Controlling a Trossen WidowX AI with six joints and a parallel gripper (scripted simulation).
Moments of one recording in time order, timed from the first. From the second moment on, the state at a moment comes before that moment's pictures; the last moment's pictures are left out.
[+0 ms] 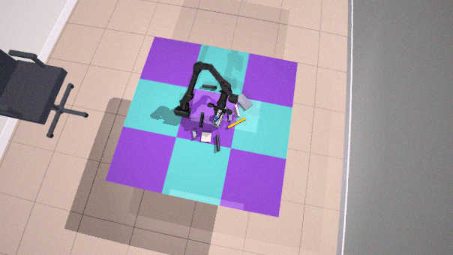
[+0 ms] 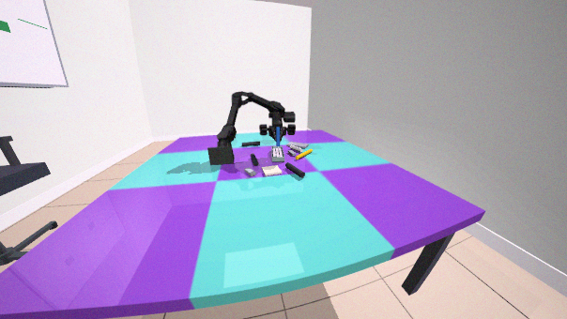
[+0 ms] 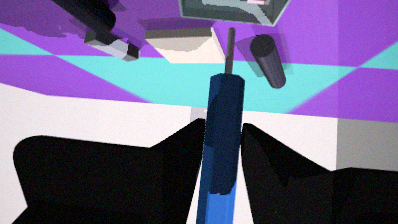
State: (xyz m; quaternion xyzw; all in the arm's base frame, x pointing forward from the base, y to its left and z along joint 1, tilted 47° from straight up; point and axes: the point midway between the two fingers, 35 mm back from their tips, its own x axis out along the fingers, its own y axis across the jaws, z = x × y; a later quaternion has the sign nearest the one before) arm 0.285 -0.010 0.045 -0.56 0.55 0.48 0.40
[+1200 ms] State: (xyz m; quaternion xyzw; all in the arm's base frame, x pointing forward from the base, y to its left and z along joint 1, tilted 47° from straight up) arm 0.265 0.019 0.053 -0.56 0.55 0.48 0.39
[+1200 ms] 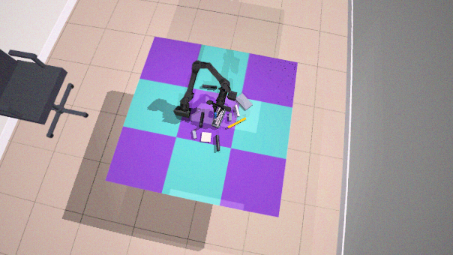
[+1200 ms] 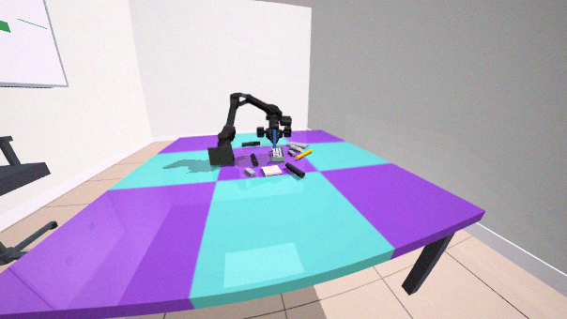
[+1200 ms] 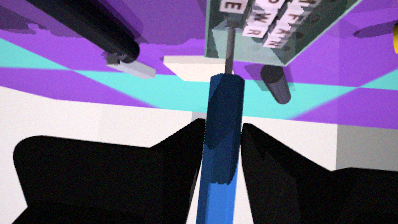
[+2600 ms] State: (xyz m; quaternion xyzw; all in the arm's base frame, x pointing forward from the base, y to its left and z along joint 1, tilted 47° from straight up) arm 0.263 0.031 0.041 -0.56 0.55 0.48 0.39
